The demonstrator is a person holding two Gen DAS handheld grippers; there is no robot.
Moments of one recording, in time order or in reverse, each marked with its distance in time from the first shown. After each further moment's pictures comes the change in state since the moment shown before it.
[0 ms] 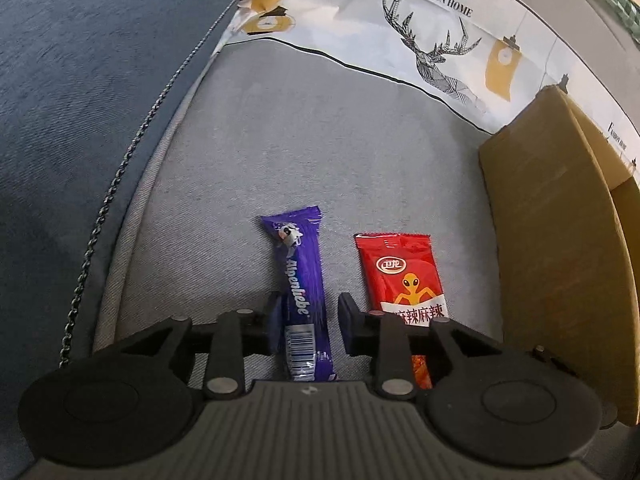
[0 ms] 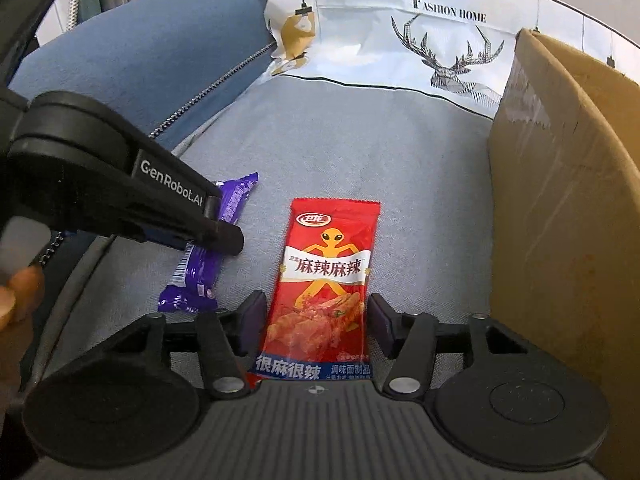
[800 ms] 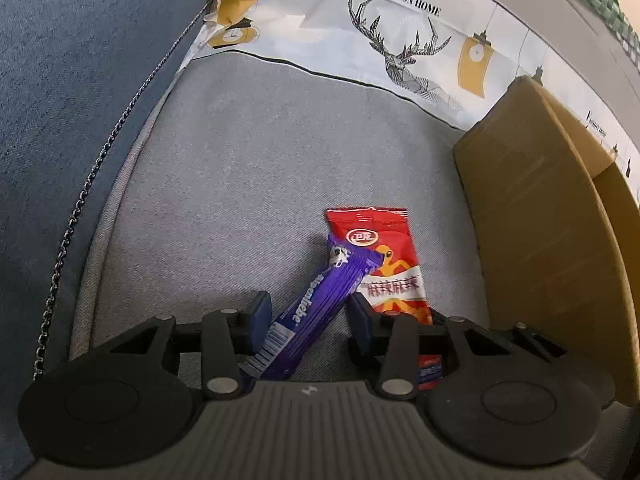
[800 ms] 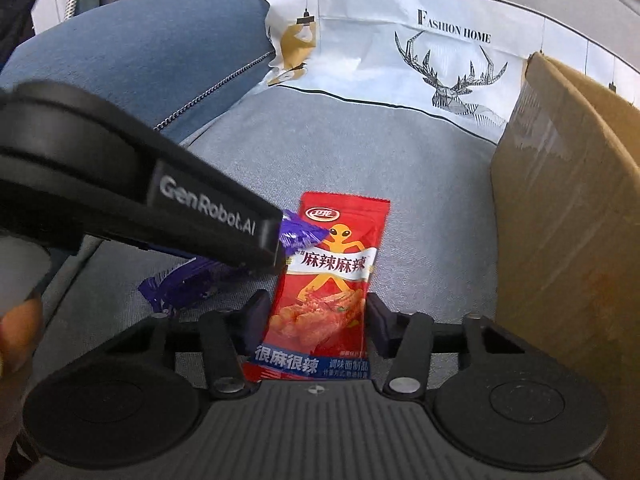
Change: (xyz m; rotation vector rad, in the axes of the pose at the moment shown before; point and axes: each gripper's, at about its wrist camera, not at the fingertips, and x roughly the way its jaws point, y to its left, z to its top) left arm 0.003 -0.011 -0.001 0.064 -0.043 -0.045; right arm 0.005 0.012 -0.003 -0.061 -0.052 -0.045
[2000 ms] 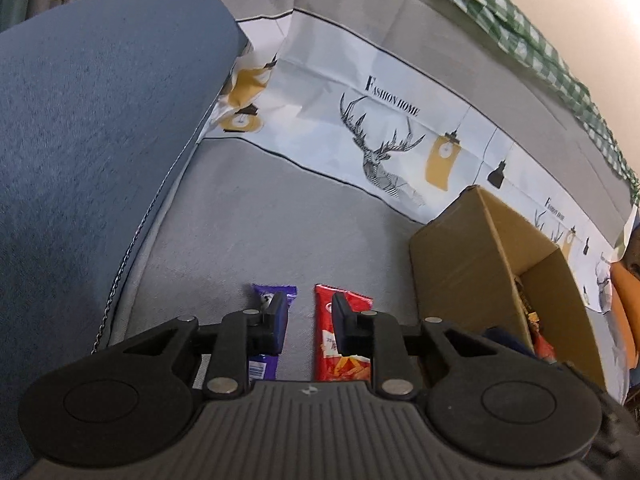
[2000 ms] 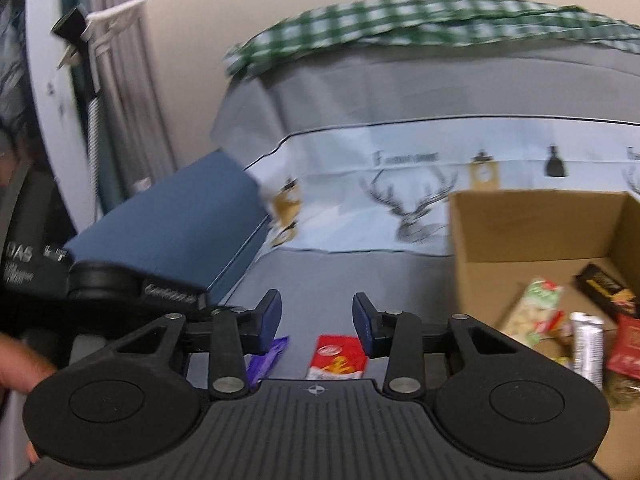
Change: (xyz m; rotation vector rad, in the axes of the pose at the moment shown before) left arm -0.073 0.013 0.000 -0.120 -0.209 -0.104; right arm -0.107 -0.031 0.015 0.170 -0.351 0.086
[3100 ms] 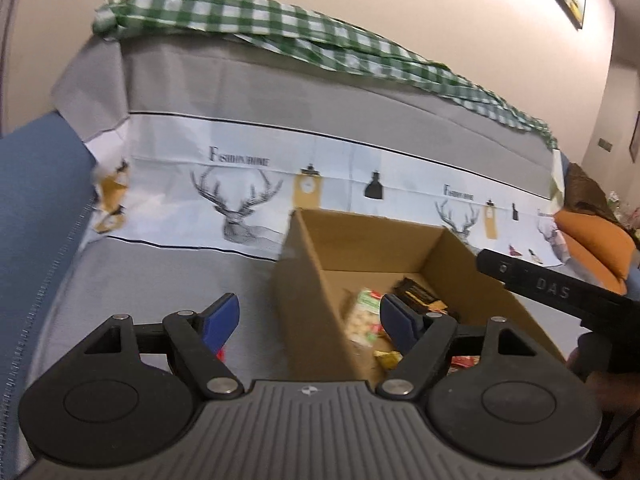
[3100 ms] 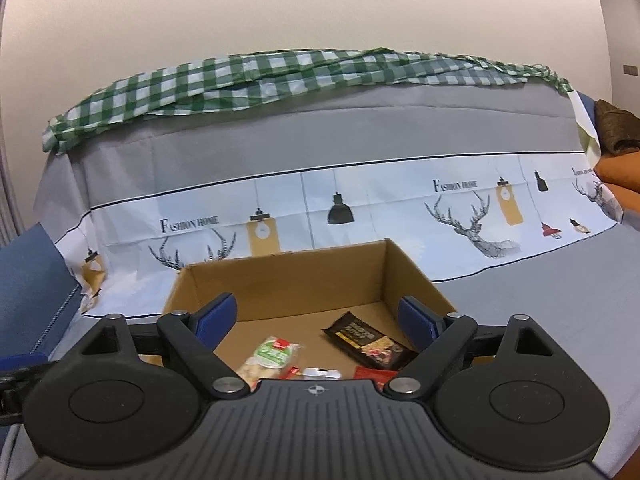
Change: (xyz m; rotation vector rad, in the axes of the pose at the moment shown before) left arm -0.049 -0.145 -0.050 0.315 -0.235 -0.132; right arm -0.093 -0.144 0.021 0.117 -0.159 -0.467
